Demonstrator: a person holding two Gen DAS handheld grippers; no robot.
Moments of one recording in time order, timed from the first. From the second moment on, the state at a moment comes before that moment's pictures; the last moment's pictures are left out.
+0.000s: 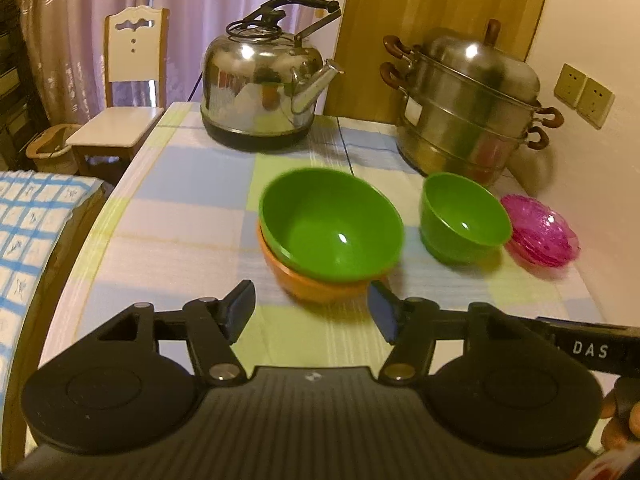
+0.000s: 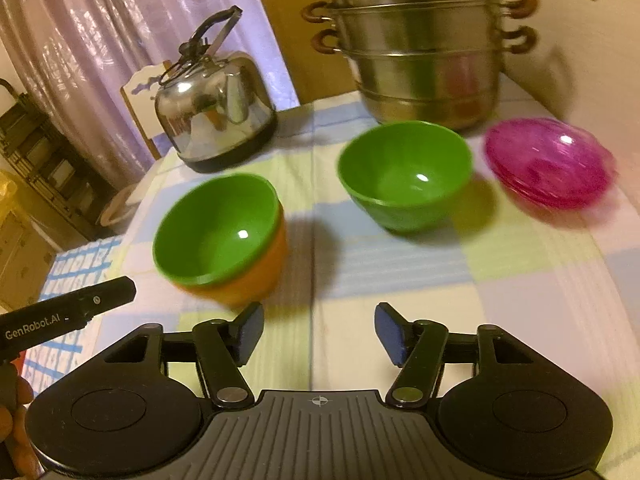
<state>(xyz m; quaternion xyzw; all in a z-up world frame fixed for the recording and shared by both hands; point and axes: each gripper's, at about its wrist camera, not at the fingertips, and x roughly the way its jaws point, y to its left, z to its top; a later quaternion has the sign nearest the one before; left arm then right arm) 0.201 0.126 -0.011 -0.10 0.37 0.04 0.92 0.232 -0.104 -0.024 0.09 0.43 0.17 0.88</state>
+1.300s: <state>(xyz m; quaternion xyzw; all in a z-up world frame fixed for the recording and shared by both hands) 0.105 0.066 0.001 -0.11 0.36 0.01 0.93 0.113 -0.173 -0.005 0.08 0.43 0.12 0.89</state>
